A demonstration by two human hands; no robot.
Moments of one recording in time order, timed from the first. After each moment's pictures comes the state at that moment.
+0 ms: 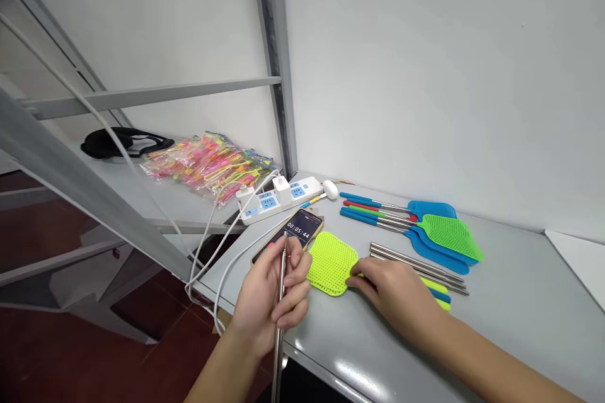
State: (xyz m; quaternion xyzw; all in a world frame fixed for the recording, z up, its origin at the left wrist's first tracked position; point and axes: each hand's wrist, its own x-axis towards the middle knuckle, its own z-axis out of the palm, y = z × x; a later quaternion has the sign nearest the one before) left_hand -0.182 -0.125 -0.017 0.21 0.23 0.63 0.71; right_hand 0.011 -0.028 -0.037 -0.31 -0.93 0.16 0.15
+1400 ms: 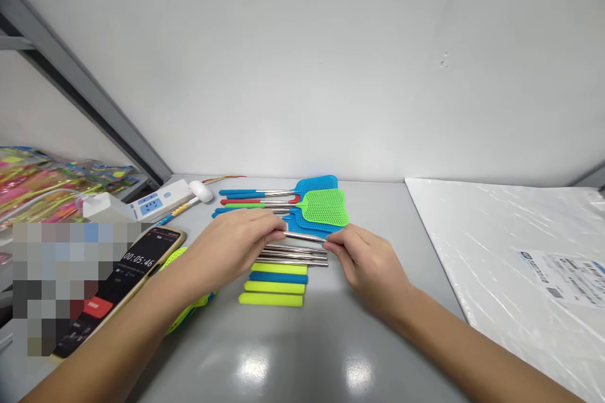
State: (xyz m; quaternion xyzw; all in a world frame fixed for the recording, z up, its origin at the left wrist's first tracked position) left_hand -0.067 0.025 0.002 0.88 0.46 0.11 0.01; right_hand 0.177 0.026 -0.054 -0.40 -0.84 0.07 0.36
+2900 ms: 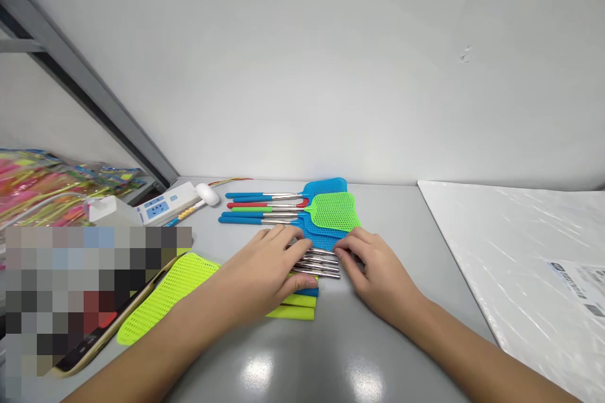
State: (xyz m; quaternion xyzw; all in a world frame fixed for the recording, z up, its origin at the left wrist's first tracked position) left_hand -0.052 0.013 -0.022 0.88 0.46 0.06 0.05; right_hand 0.171 0.035 -0.067 -0.46 -0.82 0.22 0.27
